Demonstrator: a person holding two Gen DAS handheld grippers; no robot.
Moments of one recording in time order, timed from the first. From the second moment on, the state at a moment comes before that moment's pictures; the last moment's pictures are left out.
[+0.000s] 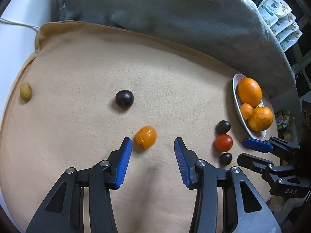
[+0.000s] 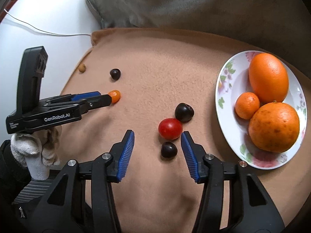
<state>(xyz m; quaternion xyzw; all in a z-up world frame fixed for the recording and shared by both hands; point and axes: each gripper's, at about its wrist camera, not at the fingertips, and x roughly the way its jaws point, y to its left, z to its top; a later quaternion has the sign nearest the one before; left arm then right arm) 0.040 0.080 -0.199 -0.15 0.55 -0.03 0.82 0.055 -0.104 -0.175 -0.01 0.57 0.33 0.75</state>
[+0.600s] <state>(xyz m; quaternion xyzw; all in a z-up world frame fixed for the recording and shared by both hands) 0.055 0.076 -0.217 -0.12 0.56 -0.06 0.82 0.072 -0.085 -0.204 -0.01 0.59 0.30 0.75</state>
